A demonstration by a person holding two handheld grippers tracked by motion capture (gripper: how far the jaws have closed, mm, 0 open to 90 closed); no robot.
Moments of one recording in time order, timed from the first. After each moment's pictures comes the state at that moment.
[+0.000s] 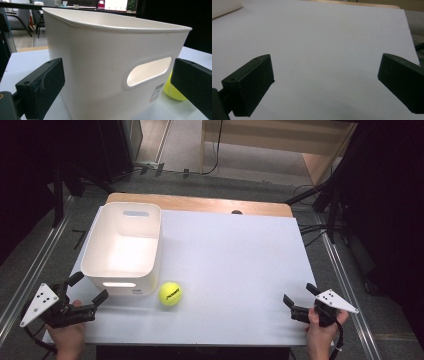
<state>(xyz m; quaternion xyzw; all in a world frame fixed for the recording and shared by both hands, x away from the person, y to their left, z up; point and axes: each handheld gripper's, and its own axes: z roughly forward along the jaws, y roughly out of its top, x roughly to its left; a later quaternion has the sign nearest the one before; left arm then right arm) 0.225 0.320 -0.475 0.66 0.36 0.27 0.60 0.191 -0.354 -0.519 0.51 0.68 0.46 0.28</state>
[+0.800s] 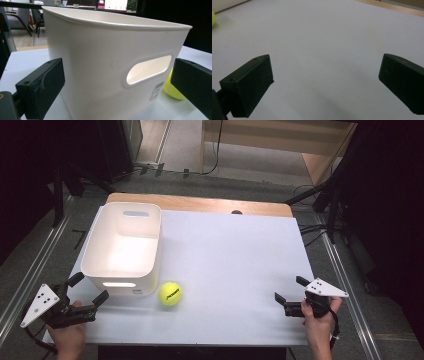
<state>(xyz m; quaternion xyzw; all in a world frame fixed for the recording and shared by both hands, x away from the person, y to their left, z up) 0.225 0.320 -0.477 0.67 0.36 0.27 0.59 0.212 -0.326 -0.483 0.45 0.75 0.43 0.24</state>
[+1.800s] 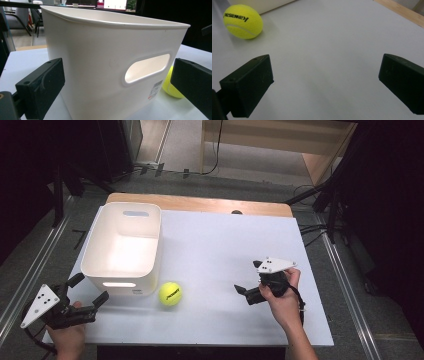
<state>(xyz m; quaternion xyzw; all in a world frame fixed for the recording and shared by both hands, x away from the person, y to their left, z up) 0.223 0.320 -0.477 0.67 0.36 0.27 0.59 0.262 -0.221 -0.440 0.34 0.83 0.40 0.17</state>
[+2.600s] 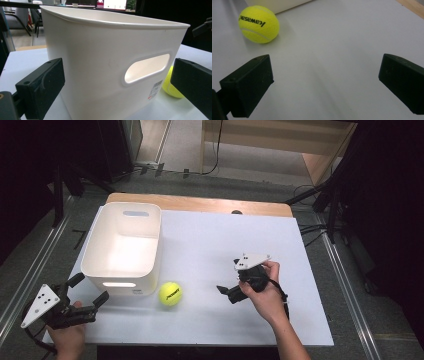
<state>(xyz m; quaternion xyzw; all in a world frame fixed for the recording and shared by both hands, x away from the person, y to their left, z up) 0.224 0.320 -0.477 0.67 0.36 0.27 0.59 0.278 -0.175 -0.435 0.30 0.86 0.38 0.14</state>
